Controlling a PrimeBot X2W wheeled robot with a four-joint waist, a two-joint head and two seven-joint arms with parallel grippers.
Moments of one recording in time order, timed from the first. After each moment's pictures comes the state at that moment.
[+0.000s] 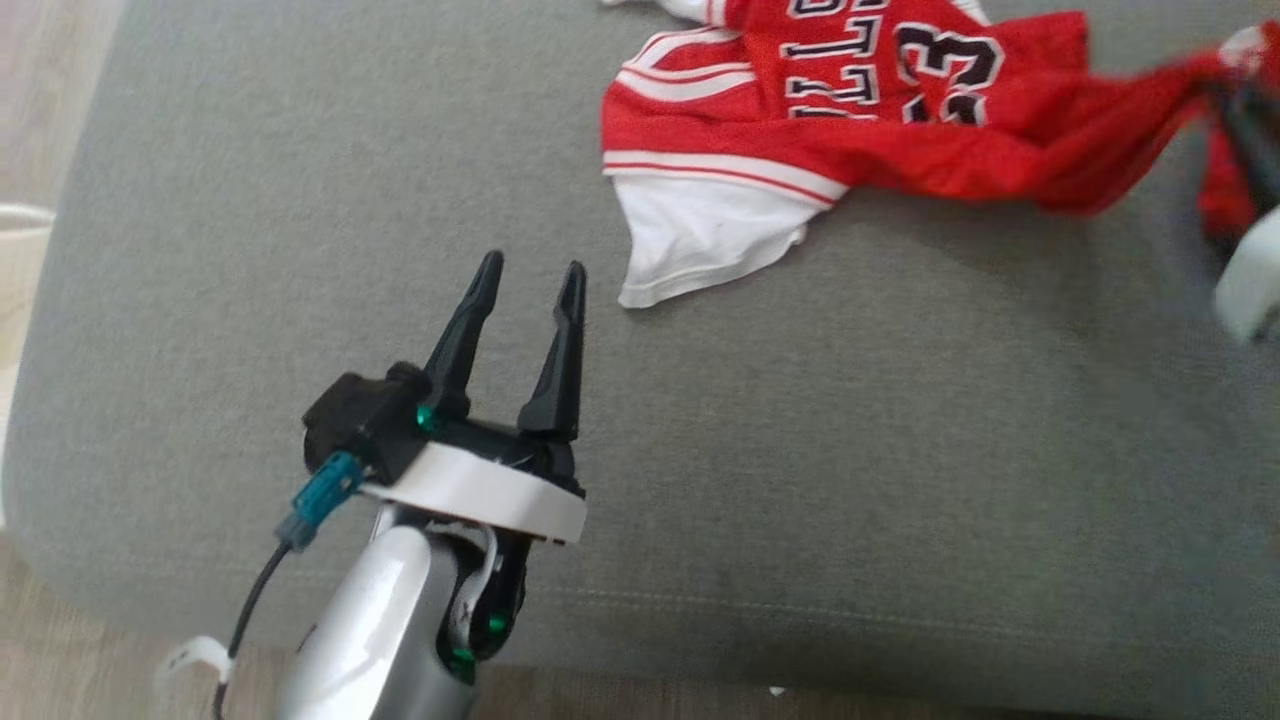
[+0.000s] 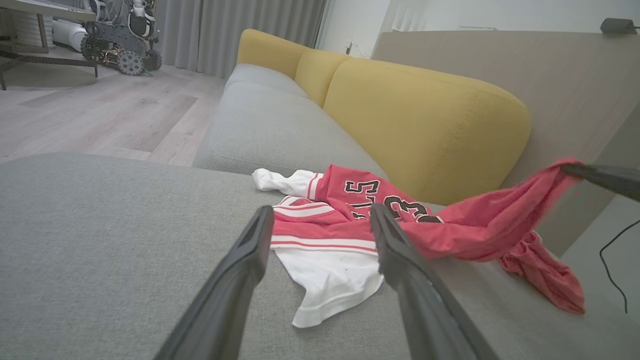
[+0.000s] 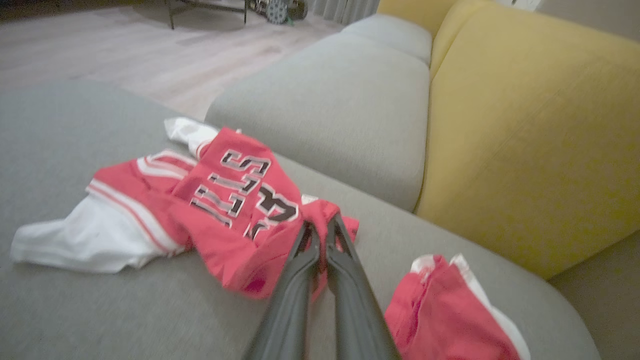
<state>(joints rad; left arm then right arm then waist) -0.25 0.04 -0.44 0.08 -0.38 0.04 -0.25 -0.49 -0.57 0.20 0.05 0.25 0.12 0.49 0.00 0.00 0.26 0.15</state>
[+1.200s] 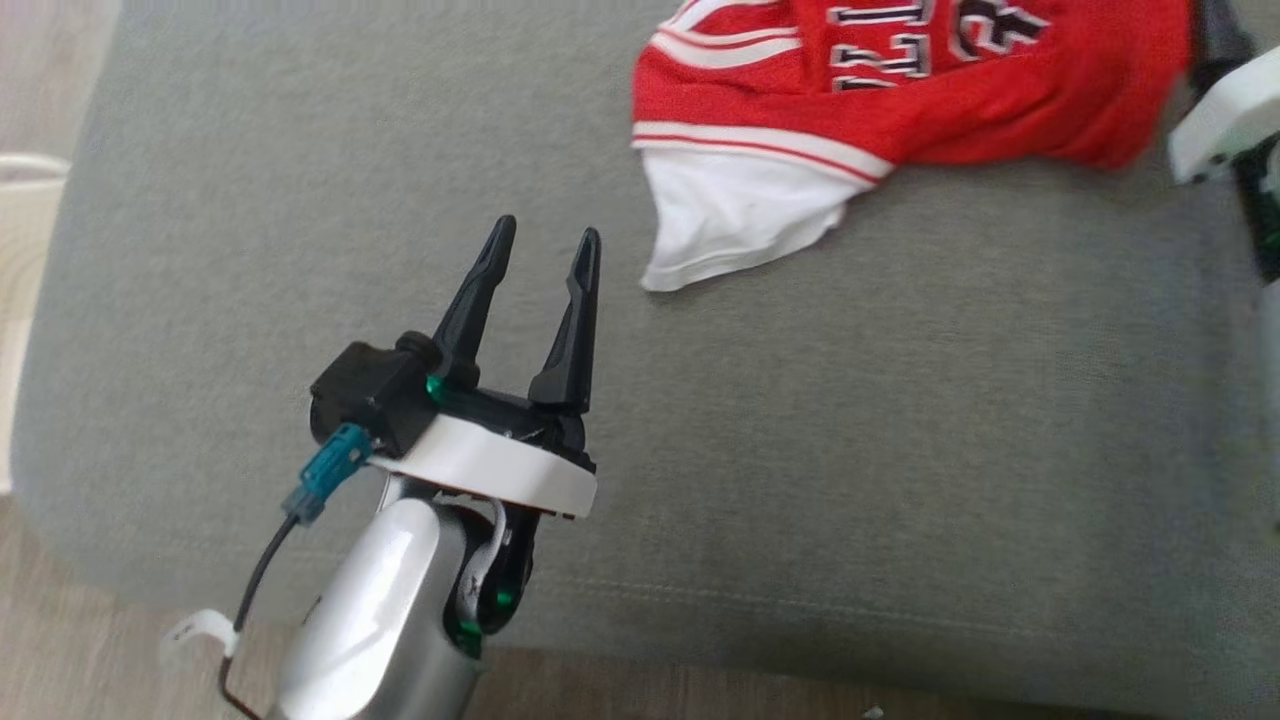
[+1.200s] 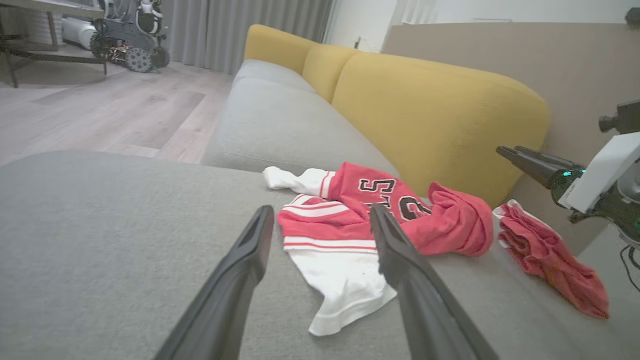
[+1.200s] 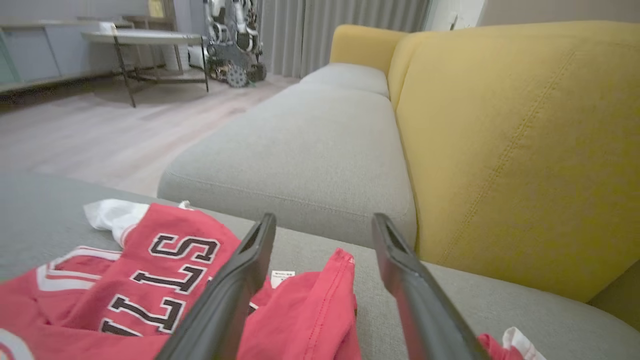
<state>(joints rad) -0.31 0.04 -0.47 0.08 -0.39 0.06 -0.25 -0.92 -0.37 0.12 0.81 0.01 0.12 -0.01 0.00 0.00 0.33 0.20</state>
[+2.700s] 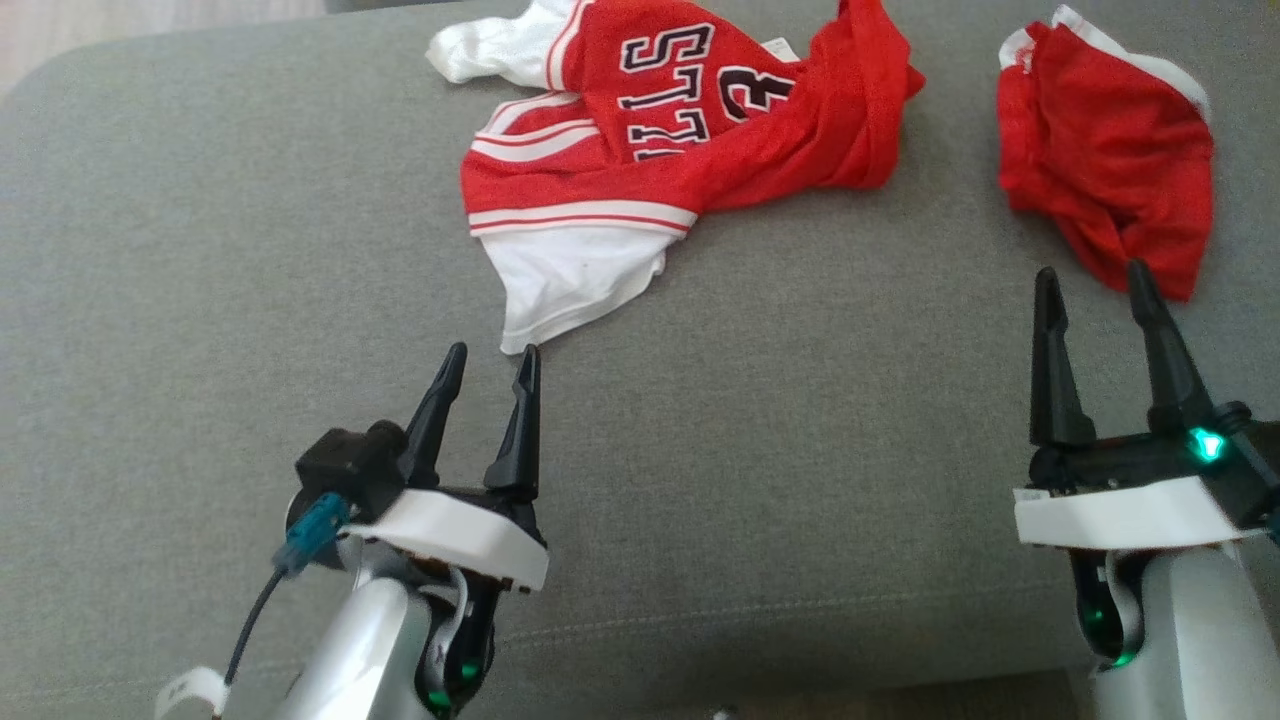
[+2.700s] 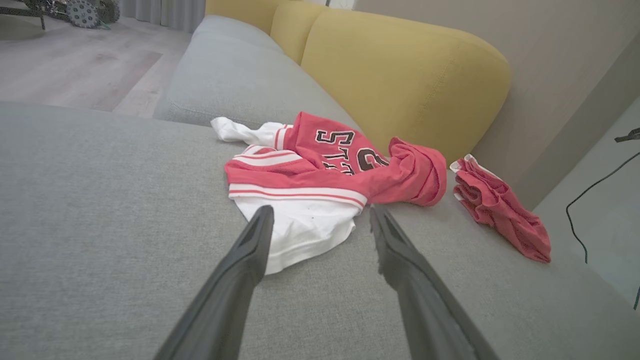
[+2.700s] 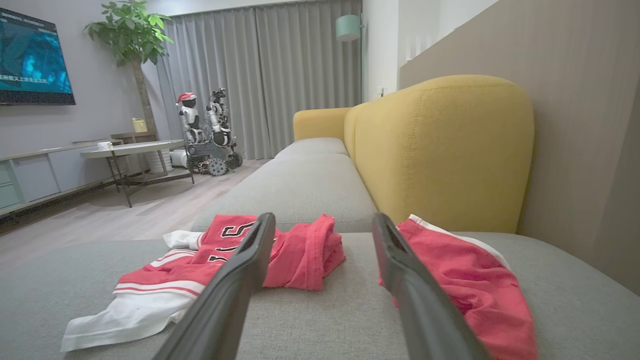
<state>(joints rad) -0.18 0.04 -0.38 0.21 -0.39 0.03 -0.25 -0.15 -0.09 0.07 0.14 0.05 0.12 -0.25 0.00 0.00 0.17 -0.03</state>
